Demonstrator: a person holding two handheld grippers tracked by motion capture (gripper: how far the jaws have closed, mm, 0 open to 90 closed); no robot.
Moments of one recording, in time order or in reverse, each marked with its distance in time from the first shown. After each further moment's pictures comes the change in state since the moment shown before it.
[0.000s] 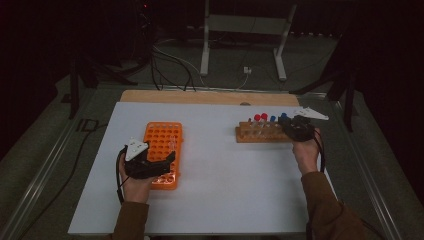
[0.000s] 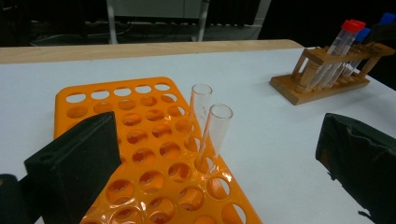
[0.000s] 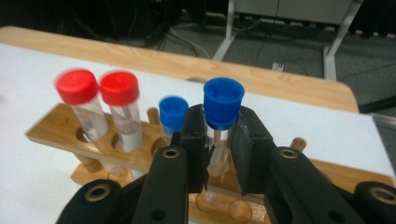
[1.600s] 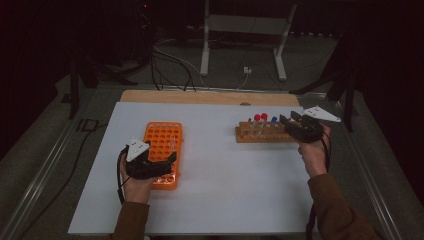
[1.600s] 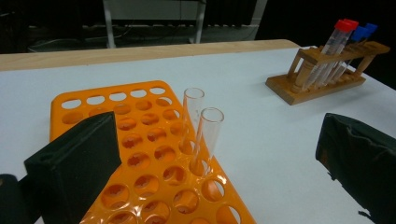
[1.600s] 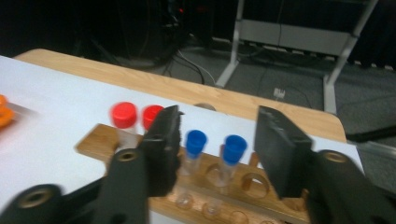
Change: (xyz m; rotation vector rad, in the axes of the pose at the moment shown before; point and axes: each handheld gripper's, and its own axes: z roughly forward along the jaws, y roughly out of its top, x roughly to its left) left arm -0.004 0.002 0.000 -0.003 -0.007 0.019; right arm 0.003 0.014 -0.031 -0.074 0.023 -0.031
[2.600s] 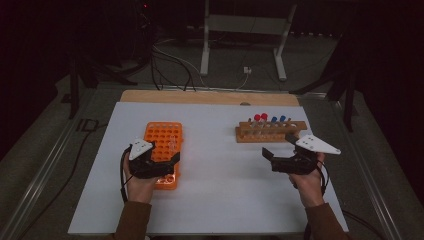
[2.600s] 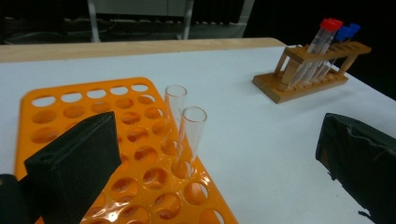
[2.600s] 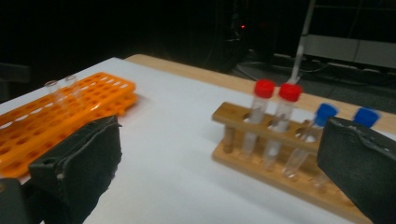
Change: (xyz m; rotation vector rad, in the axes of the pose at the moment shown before) left arm -0.002 0.000 0.003 -0.004 -0.042 -0.011; right arm 0.066 -0.027 -0.066 -0.083 0.234 -0.026
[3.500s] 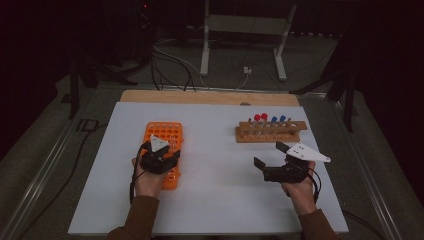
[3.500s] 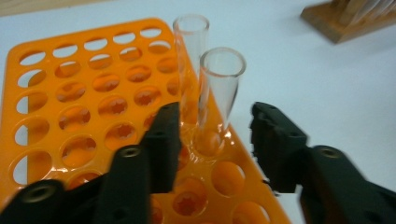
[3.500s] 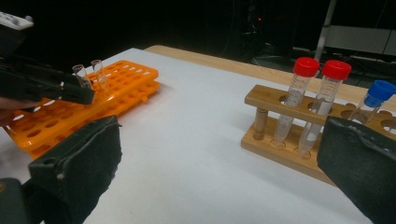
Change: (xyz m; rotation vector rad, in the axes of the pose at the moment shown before) left arm -0.003 -0.008 0.041 0.215 0.086 0.045; right arm 0.024 -0.021 0.005 0.019 0.067 0.012
